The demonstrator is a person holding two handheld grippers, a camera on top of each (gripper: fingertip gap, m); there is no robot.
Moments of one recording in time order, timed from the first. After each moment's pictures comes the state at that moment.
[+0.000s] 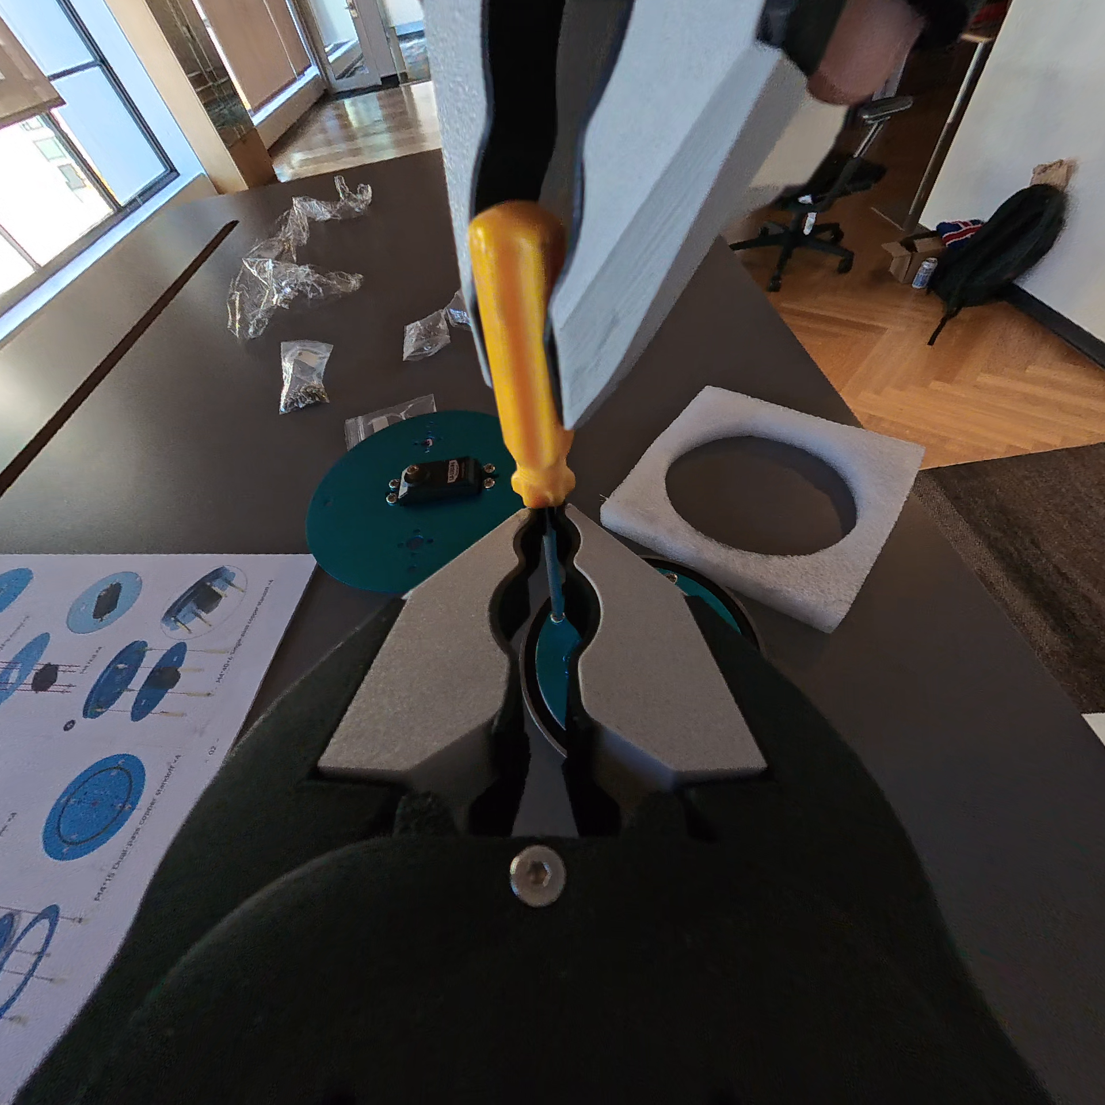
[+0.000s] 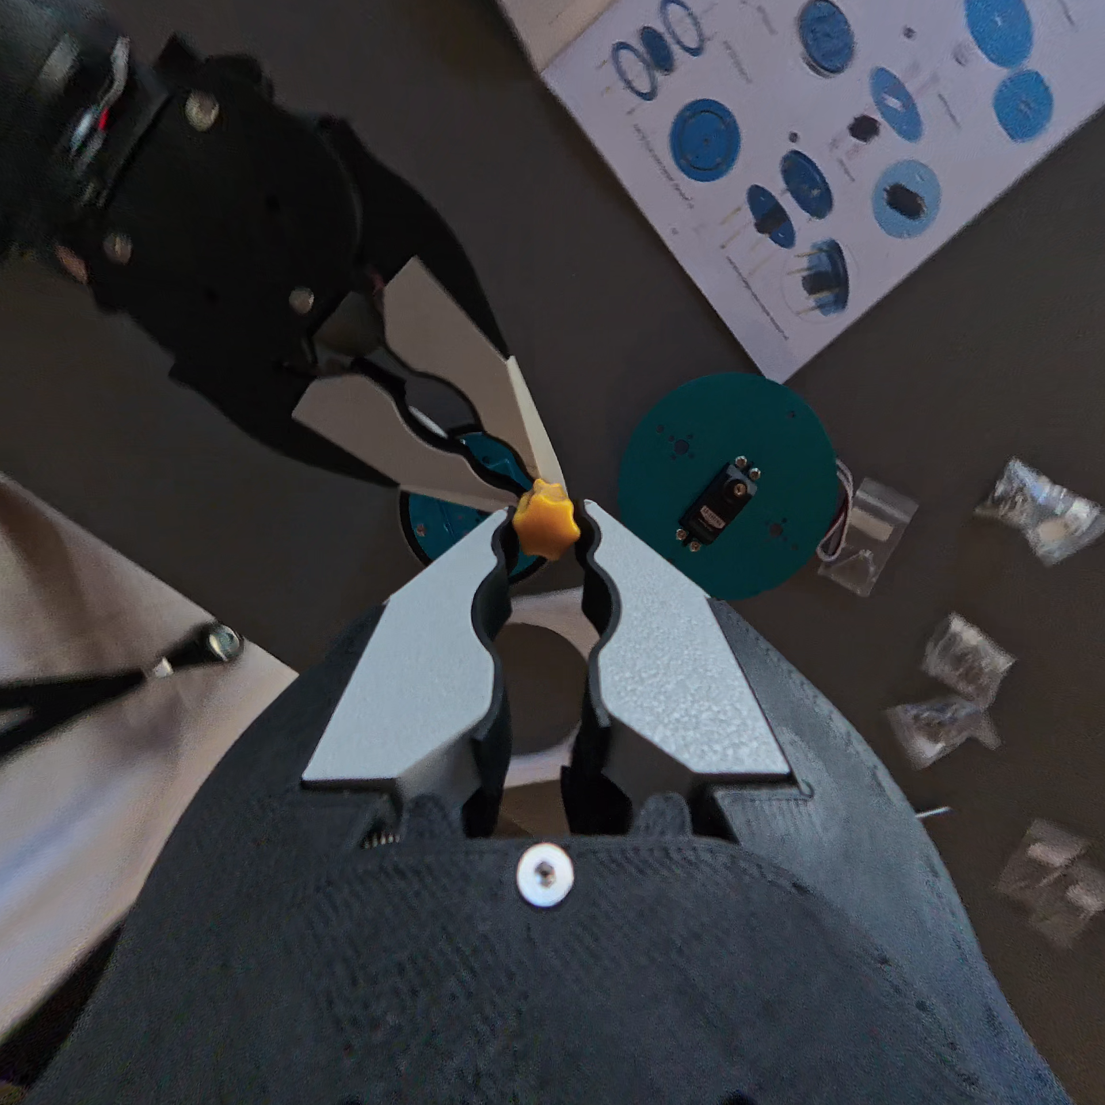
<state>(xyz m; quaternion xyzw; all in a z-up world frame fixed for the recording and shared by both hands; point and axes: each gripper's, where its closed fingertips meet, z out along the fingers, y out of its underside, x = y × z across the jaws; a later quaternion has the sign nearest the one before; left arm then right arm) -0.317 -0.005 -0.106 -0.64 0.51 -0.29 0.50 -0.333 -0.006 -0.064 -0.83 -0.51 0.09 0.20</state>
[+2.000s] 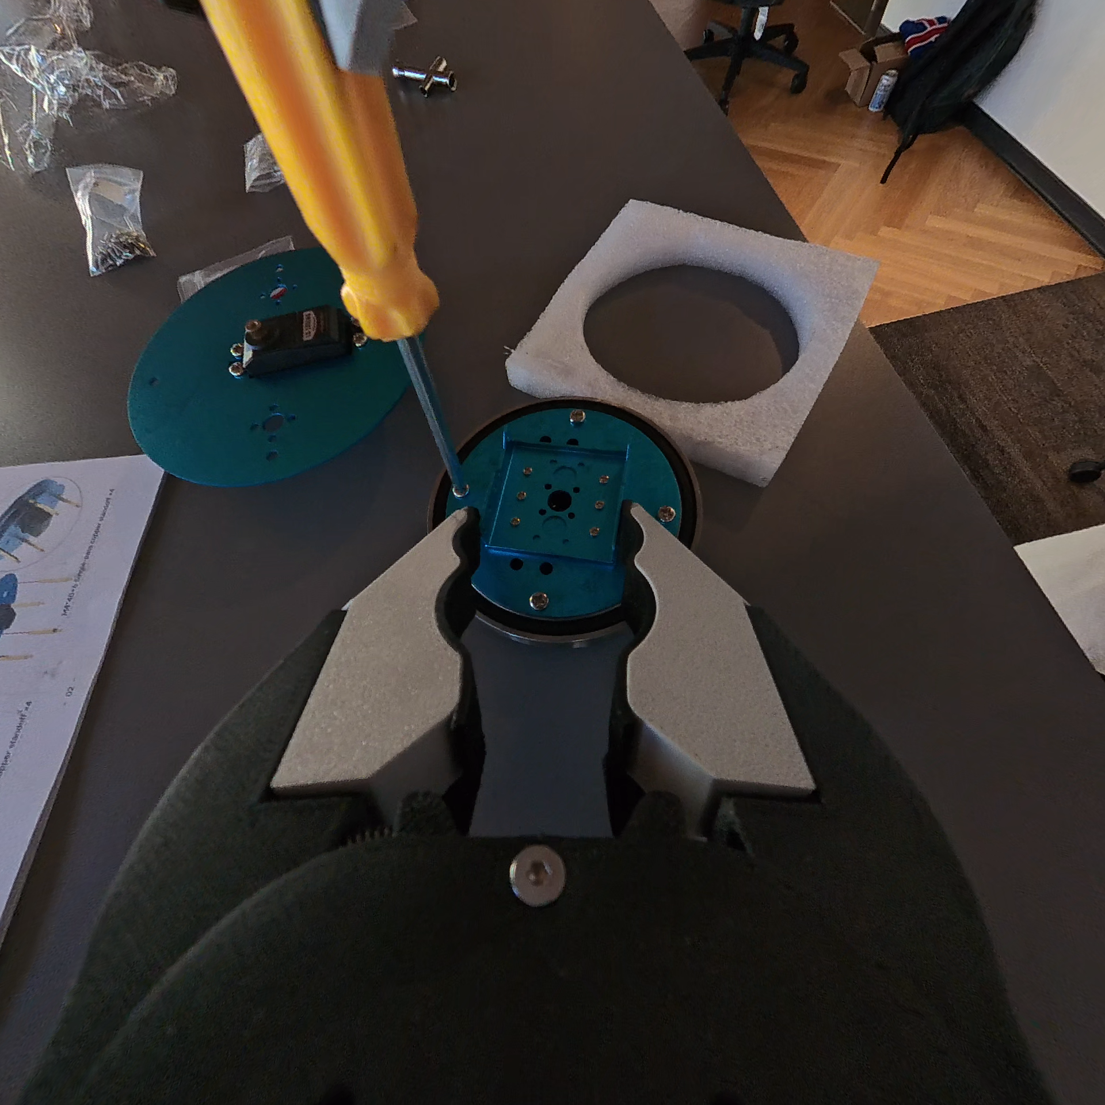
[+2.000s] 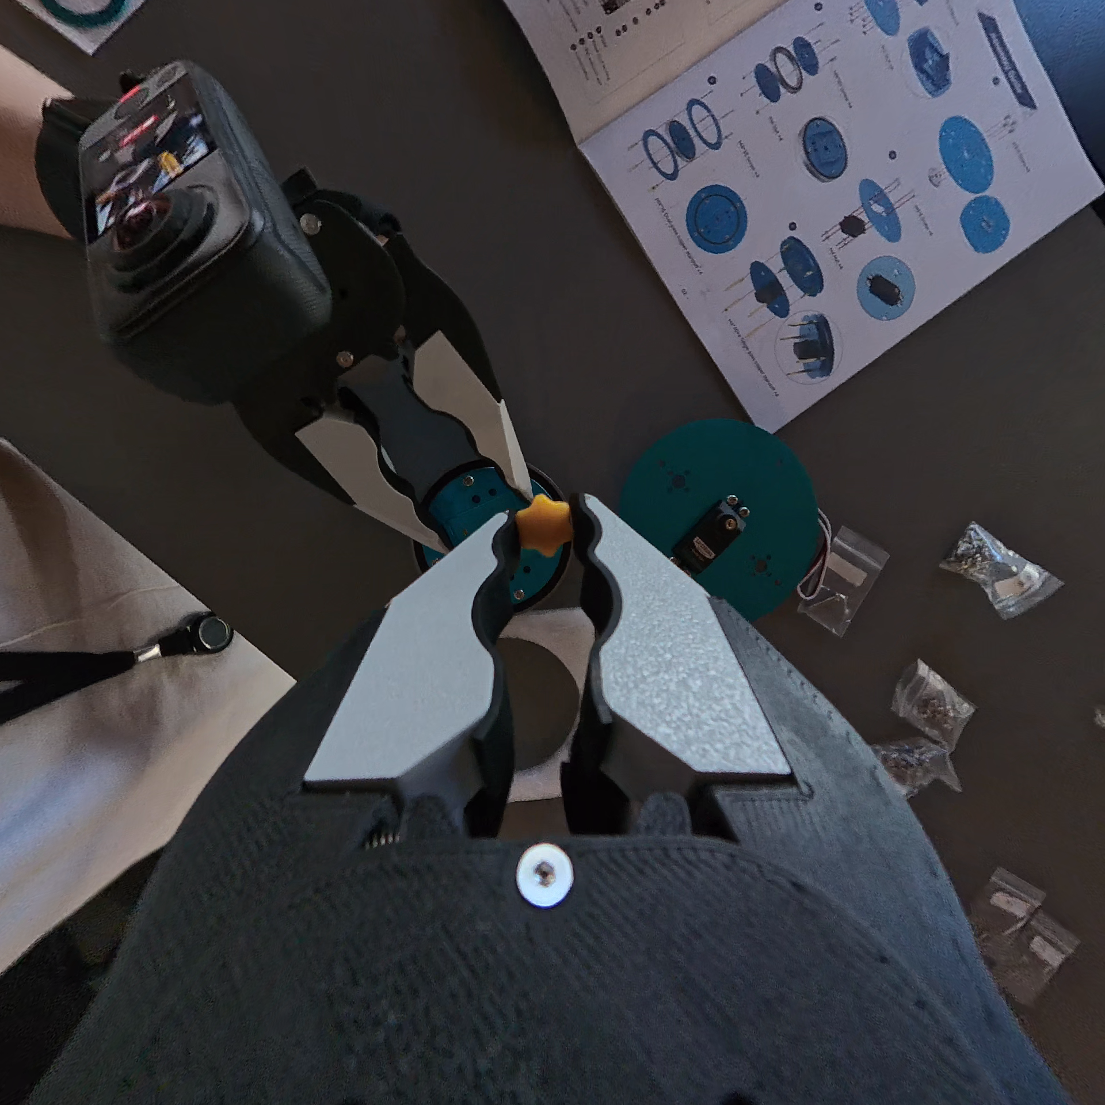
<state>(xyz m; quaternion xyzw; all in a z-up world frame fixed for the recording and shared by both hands) -0.331 -0.038 -0.161 -0.67 0.58 -0.26 0.39 -0.339 -0.010 -0.051 -0.80 -0.54 0.10 0.24</state>
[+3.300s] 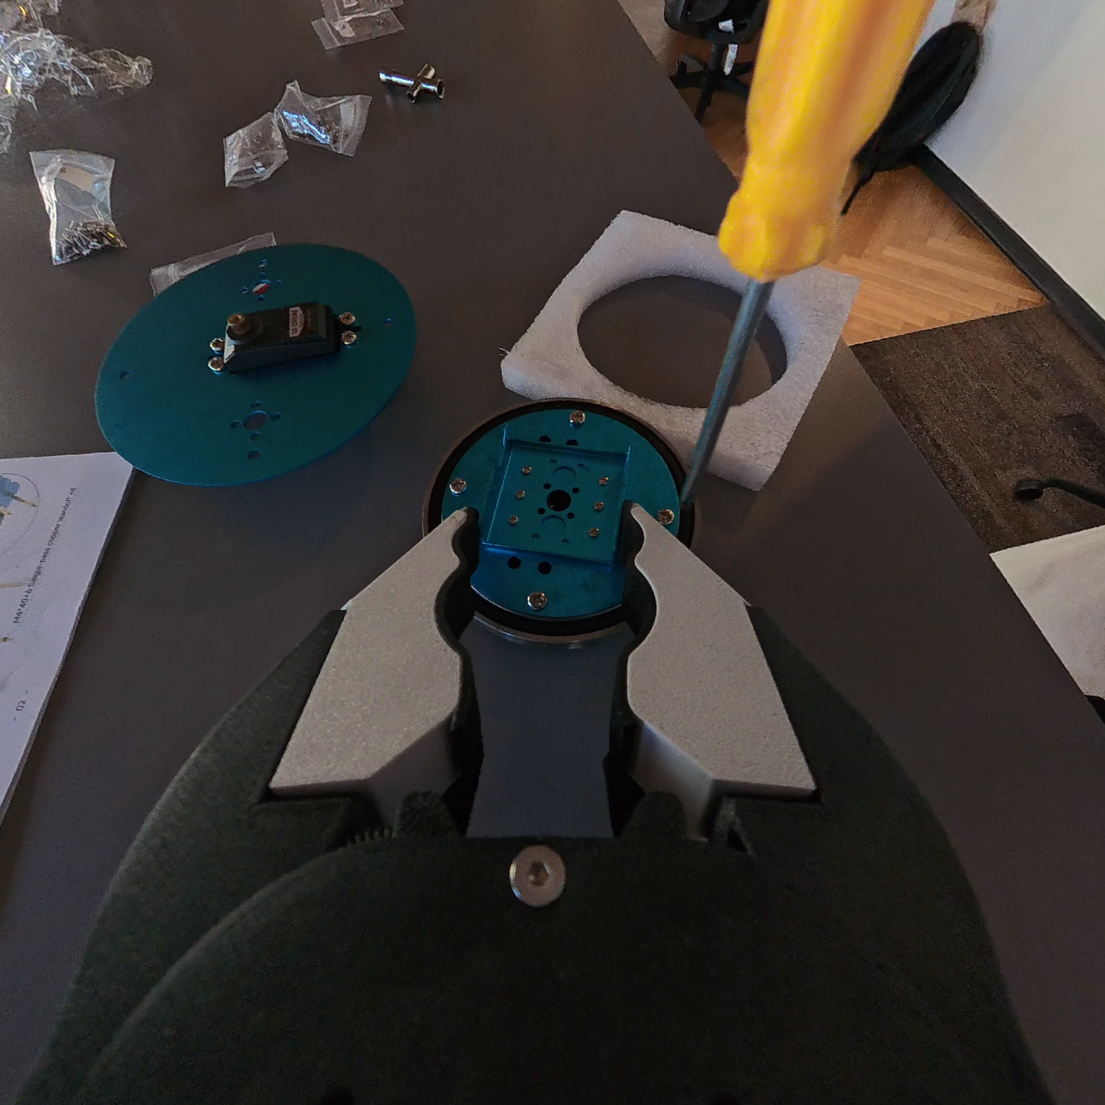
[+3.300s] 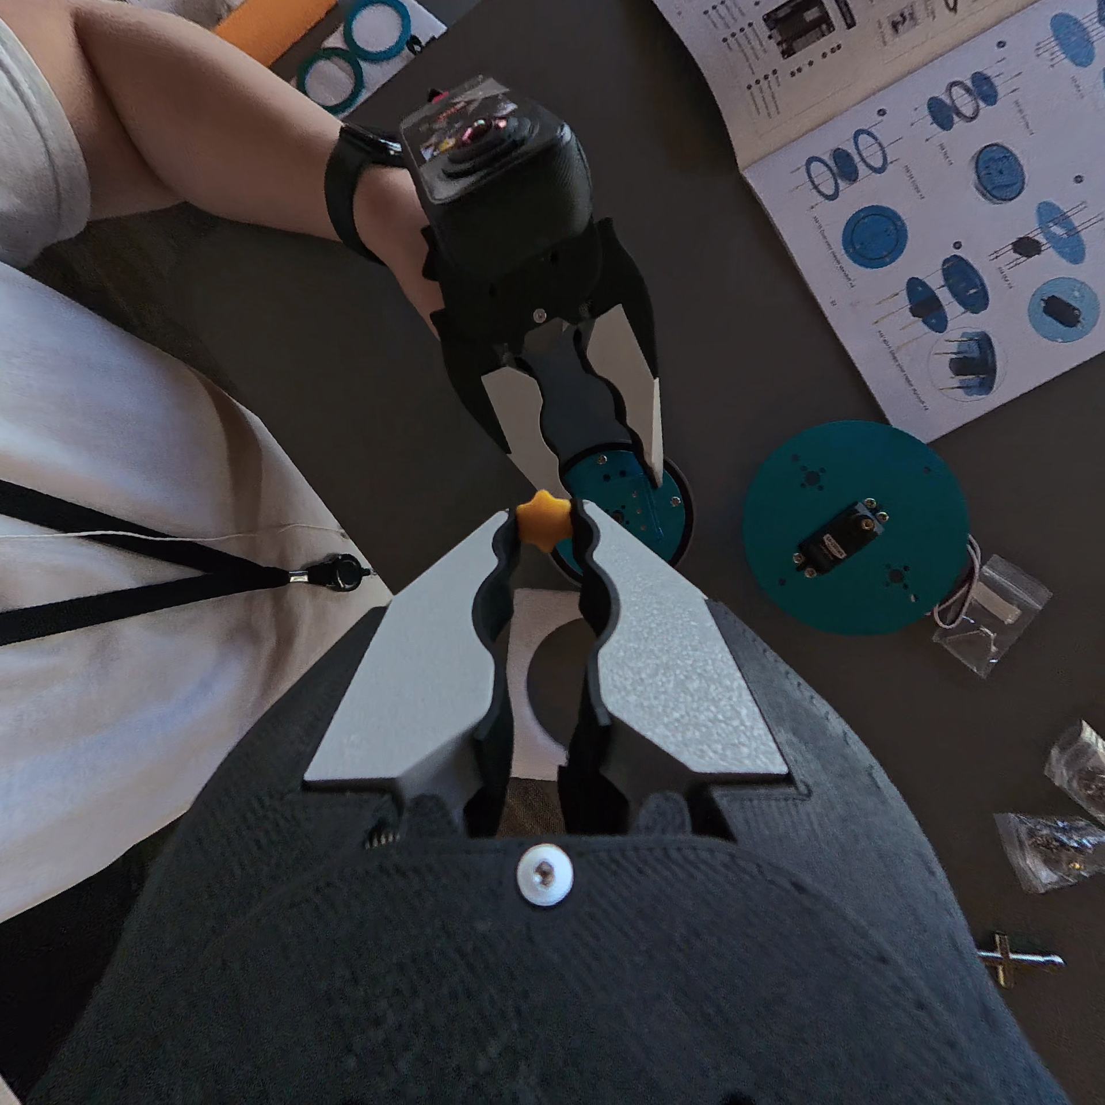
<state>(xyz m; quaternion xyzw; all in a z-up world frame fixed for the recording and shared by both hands) -0.328 -0.038 -0.162 -0.67 0.57 -0.29 0.38 -0.331 -0.070 -0.039 -0.76 -0.57 0.21 0.22</state>
